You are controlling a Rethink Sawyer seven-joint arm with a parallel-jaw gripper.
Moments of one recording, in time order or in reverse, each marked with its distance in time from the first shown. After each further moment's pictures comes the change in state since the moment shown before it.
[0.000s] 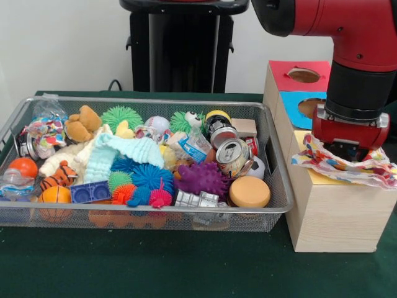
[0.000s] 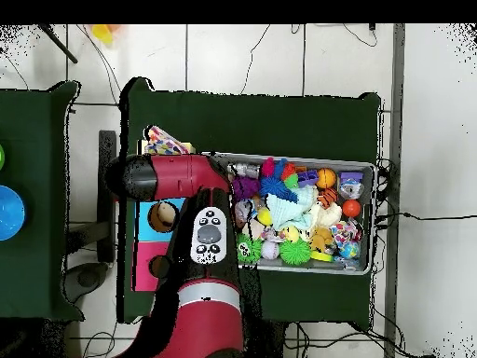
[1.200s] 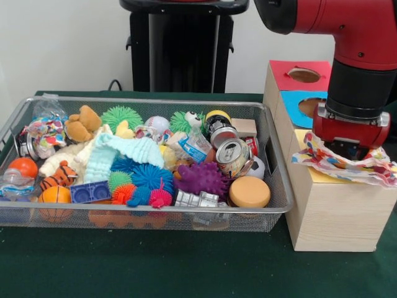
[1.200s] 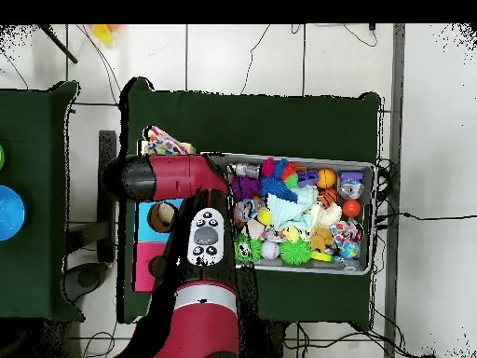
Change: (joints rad) arm 0.013 0.000 -0.017 0.000 0.012 0.000 0.000
